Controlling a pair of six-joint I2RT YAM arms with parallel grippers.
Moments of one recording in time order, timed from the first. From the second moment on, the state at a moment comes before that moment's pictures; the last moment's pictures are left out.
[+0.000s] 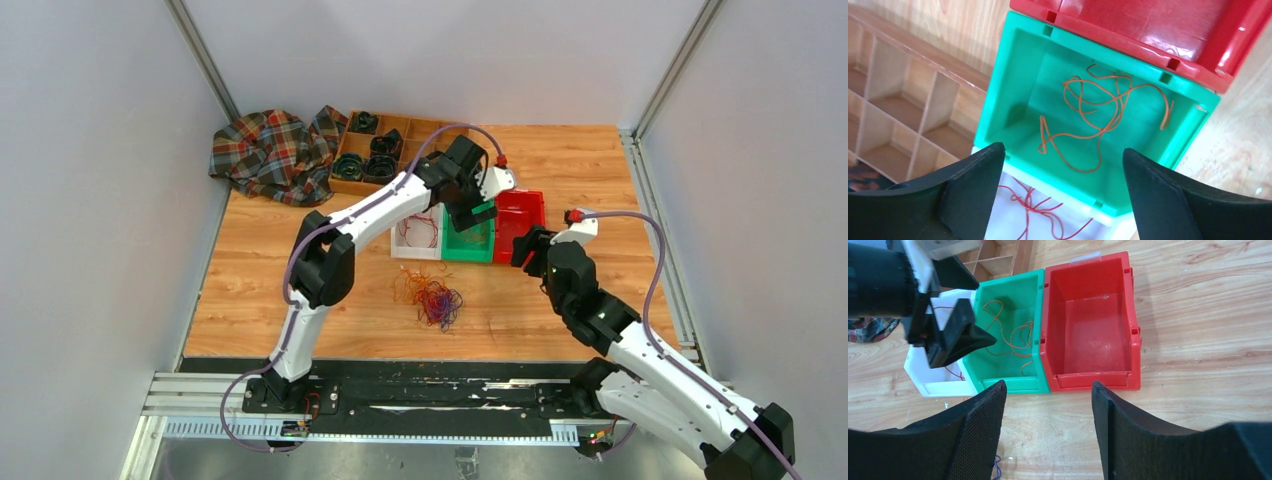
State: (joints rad) left arm -0.74 2.18 1.95 -0.66 0.08 0.56; right arm 0.66 0.76 0.54 -0.12 0.55 0.51
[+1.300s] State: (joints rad) left arm -0.62 1.72 1.21 -0.69 0.32 0.68; right arm 0.66 0.80 0.55 -0.11 0.39 0.52
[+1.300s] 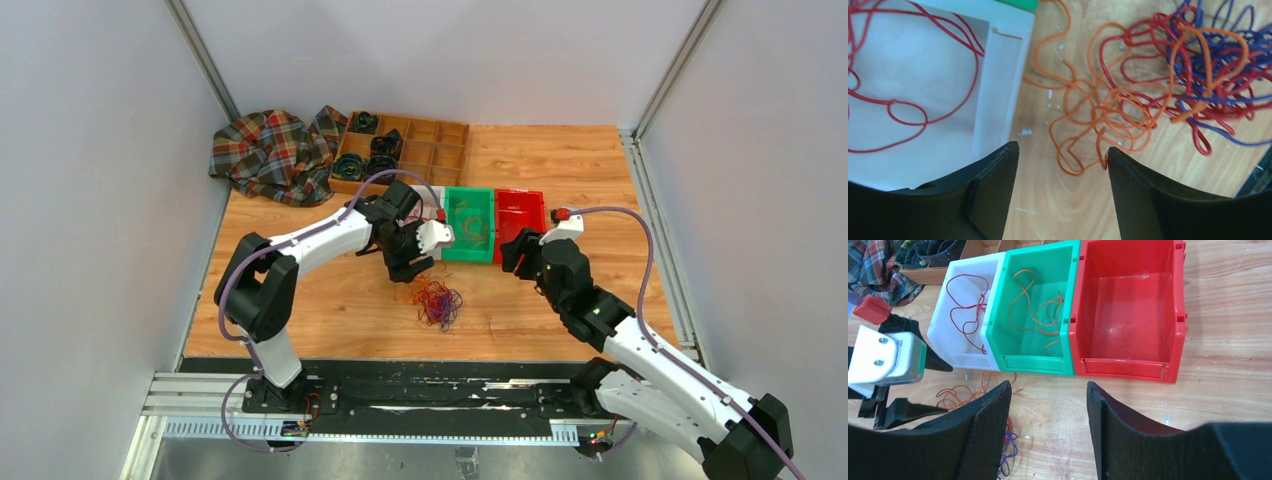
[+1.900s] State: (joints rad) left arm -0.62 1.53 1.23 -0.71 0.34 0.59; right arm 0.66 0.80 0.55 -0.09 0.35 0.53
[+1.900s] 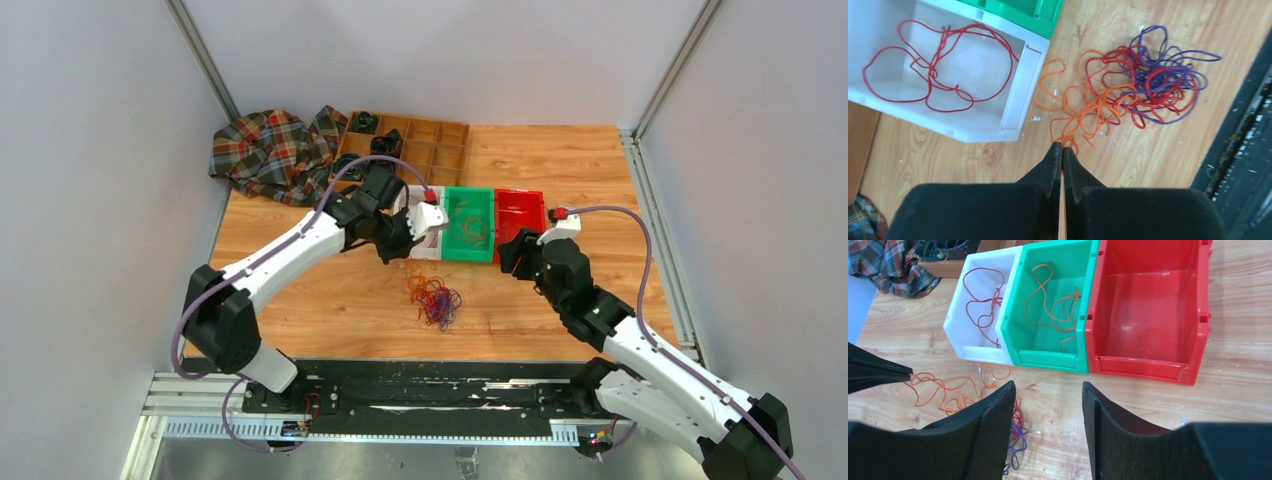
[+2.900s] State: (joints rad) left arm -0.62 1.28 1.61 -1.02 0.52 0.38; right arm 1.03 1.26 0.81 0.24 0.15 0.32
